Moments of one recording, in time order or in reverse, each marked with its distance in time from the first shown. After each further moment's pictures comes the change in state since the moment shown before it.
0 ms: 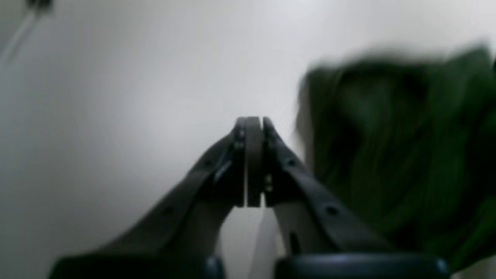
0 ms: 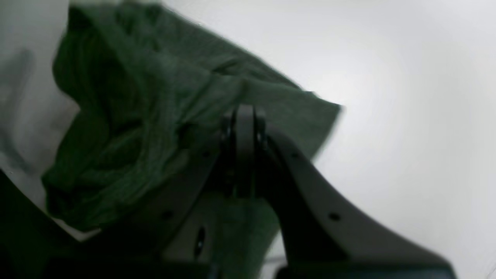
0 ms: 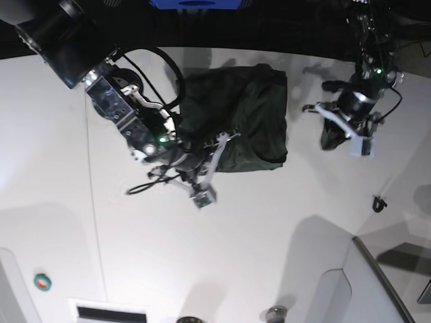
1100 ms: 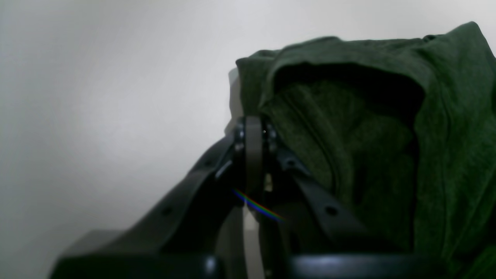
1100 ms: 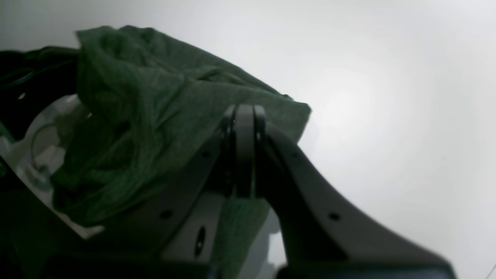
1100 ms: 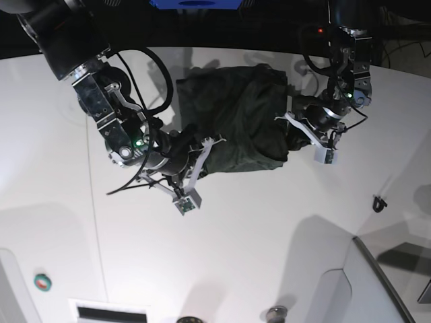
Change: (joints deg) left arm -10.4 -1.9 10.3 -22.5 -0.7 -0.1 -5.9; right arm -2.7 -0.2 8.2 1.5 -0.3 9.4 0.0
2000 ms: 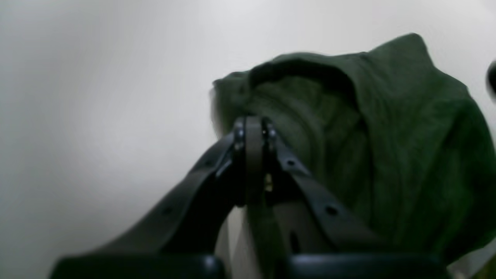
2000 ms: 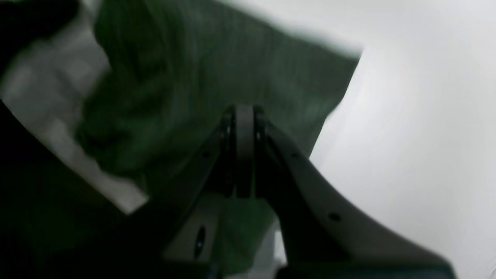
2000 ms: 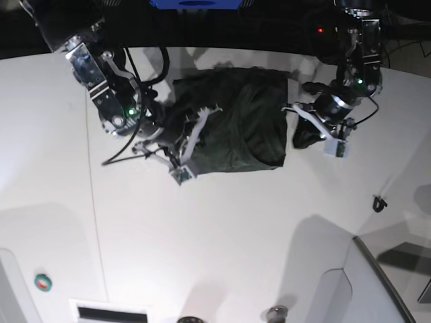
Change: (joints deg) left arm 7.1 -0.6 -4.3 11.0 -0.8 -0.3 0.1; right arm -8.8 1.5 0.5 6.8 -0.2 0.2 -2.9
